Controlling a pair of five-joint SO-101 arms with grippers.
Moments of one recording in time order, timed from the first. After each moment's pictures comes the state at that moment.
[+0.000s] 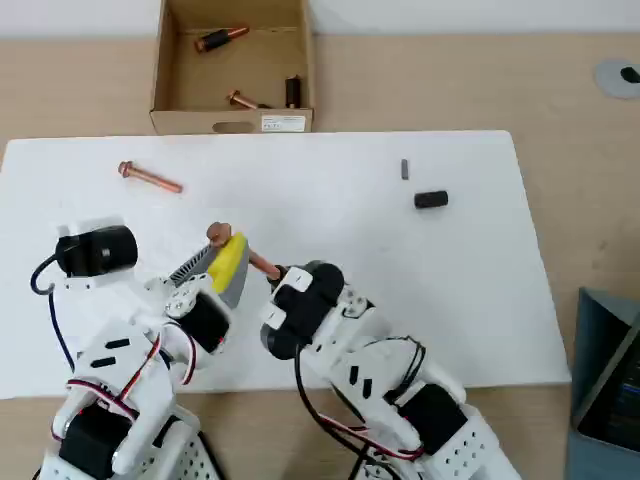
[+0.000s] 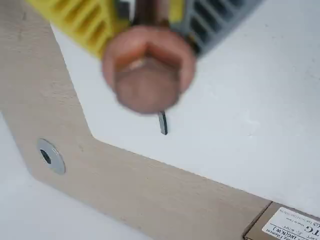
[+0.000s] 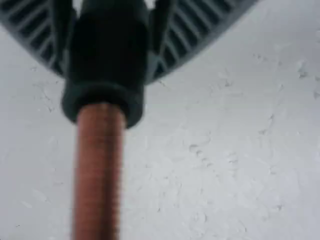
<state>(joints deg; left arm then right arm) 22.9 -104.2 70.6 50.9 30.1 -44.2 -103.6 88.7 47.2 7.3</state>
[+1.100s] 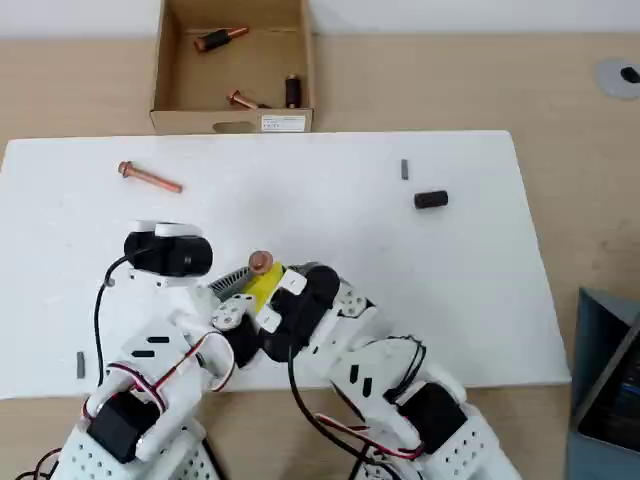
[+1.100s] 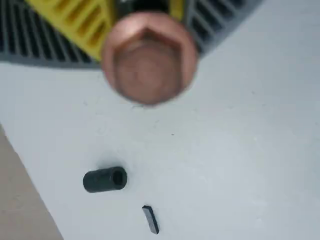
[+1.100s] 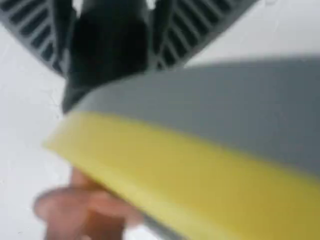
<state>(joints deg) 32.6 -104.5 81.5 49.7 20.5 -44.2 -103.5 88.2 47.3 9.4</state>
